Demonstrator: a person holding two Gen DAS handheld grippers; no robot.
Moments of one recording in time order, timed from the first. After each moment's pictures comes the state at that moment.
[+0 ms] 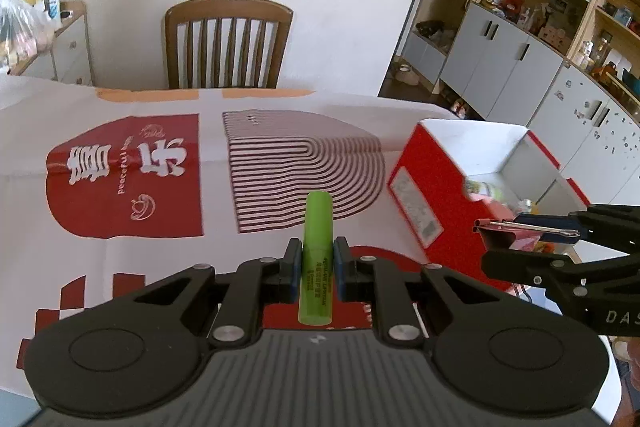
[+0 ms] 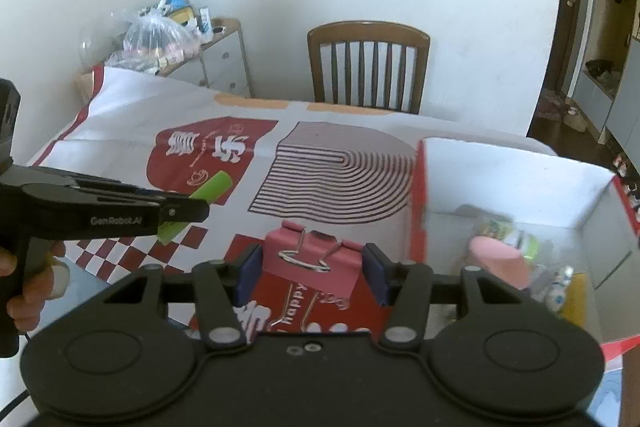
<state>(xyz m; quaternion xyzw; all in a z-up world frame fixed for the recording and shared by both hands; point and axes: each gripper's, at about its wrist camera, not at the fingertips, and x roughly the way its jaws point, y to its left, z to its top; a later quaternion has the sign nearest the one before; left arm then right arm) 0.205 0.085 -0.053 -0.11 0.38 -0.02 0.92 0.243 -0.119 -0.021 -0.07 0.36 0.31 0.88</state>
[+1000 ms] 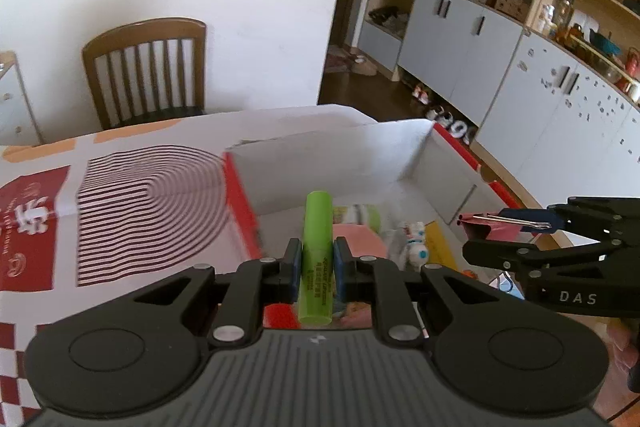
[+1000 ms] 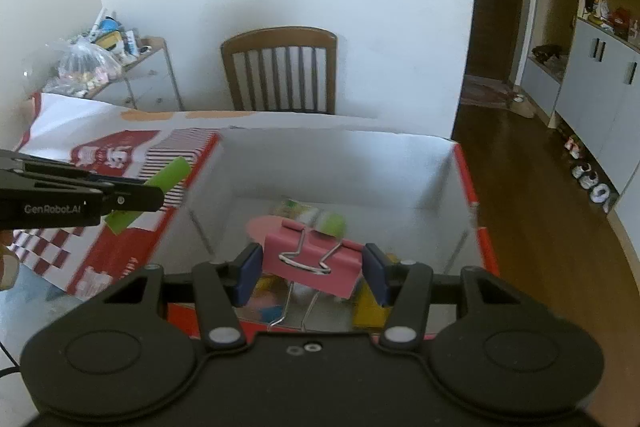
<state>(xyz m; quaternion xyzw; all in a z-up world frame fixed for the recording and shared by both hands) 0.280 -0.097 -0.038 -0.05 0.38 -0.06 0.92 0.307 -0.291 -0.034 -0.06 0.36 0.24 0.90</state>
